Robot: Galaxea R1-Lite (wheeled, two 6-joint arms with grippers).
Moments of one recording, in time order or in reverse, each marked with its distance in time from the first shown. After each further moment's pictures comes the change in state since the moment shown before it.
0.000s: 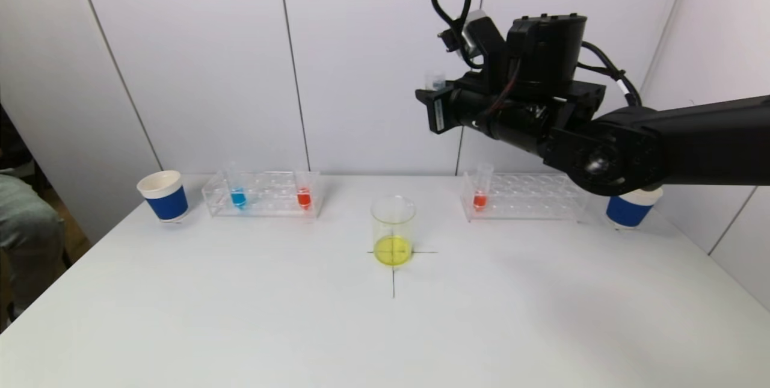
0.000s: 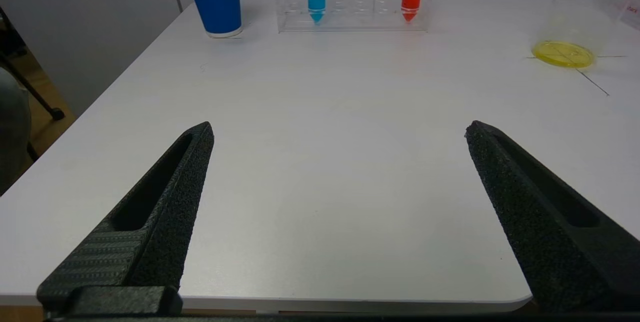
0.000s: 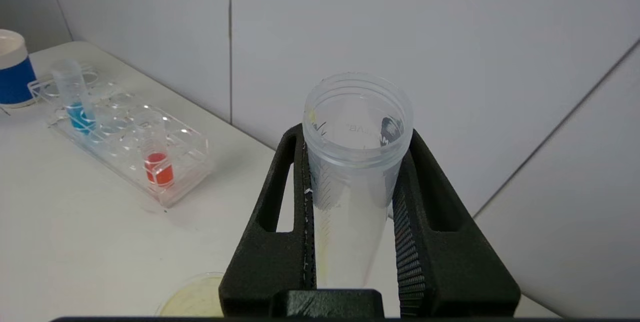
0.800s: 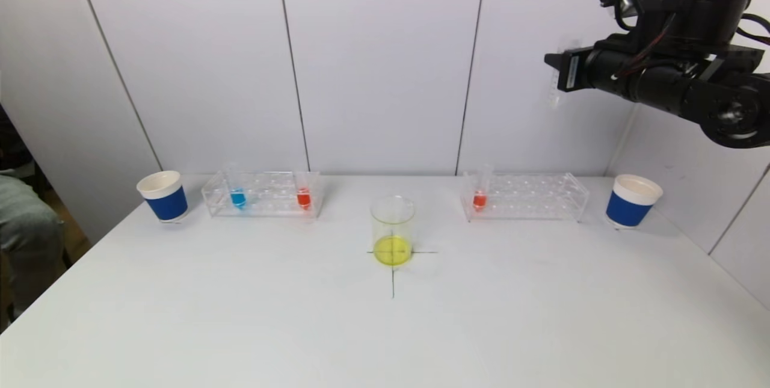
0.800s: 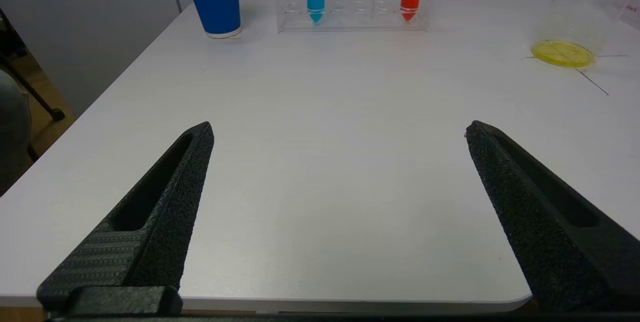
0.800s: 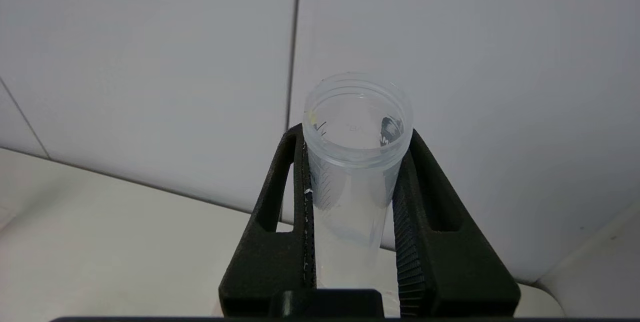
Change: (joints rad) left arm 0.000 0.000 0.000 0.000 0.000 0.000; right arm -0.397 -0.113 0.038 0.043 0.097 0.040
